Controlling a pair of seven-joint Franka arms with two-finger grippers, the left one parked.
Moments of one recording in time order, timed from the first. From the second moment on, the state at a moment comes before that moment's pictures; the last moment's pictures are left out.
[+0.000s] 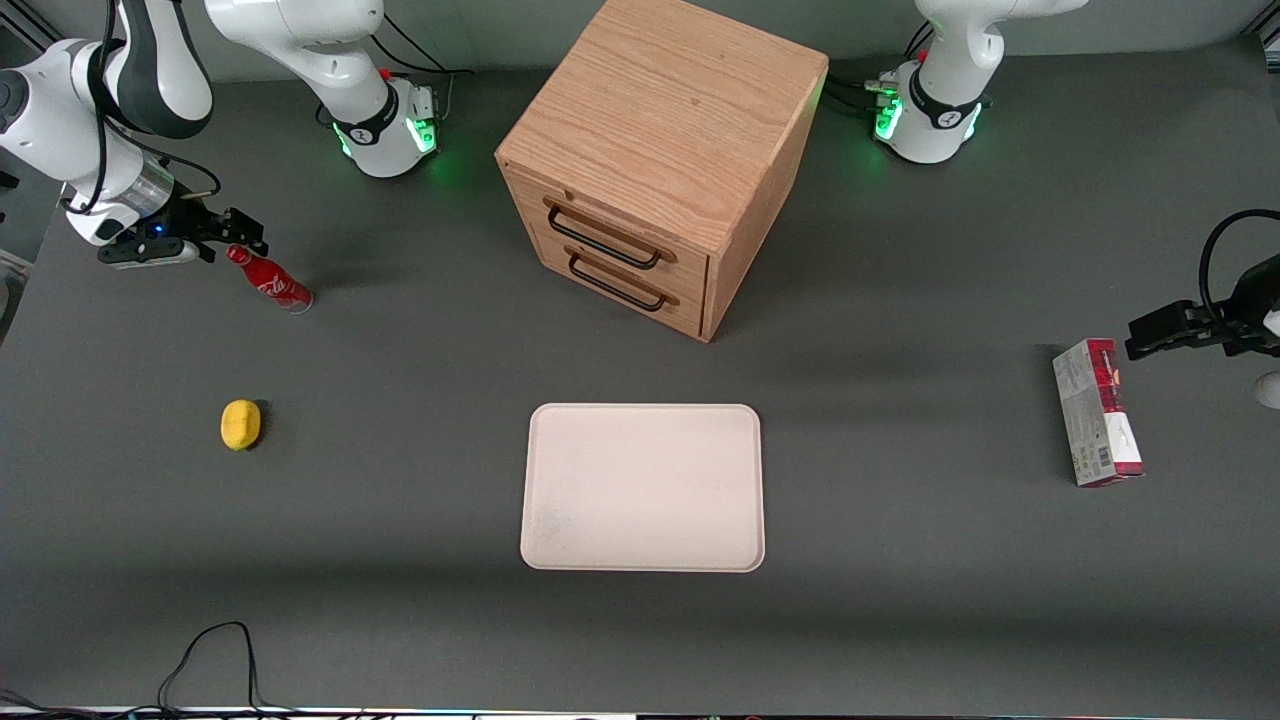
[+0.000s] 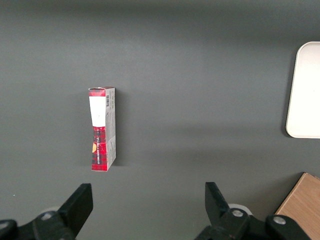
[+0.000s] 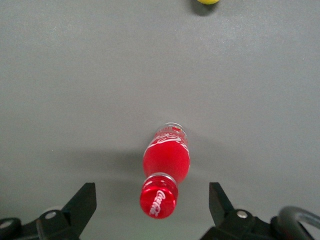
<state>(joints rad) 0.02 -0.46 -0.47 -2.76 -0.18 2.30 -0.31</state>
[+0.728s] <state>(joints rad) 0.03 -0.40 -0.48 -2.78 -0.18 2.37 -0.33</state>
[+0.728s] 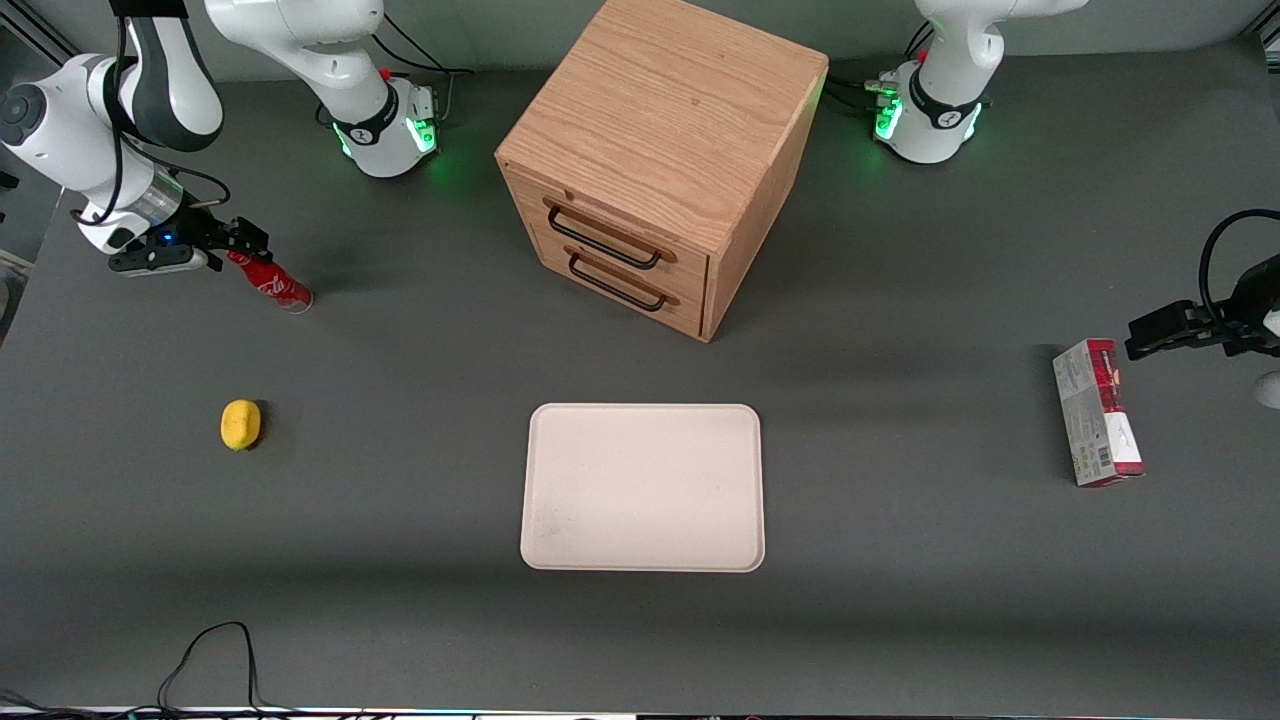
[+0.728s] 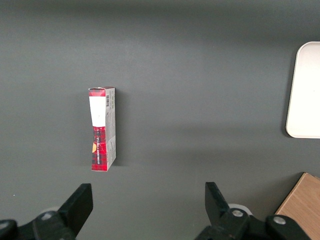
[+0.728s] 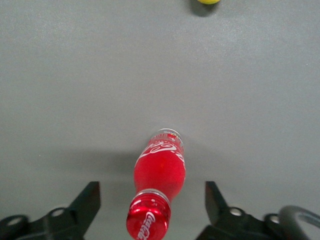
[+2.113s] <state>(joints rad) 0.11 -0.44 -0.41 -2.28 -0.19 1.78 -0.31</state>
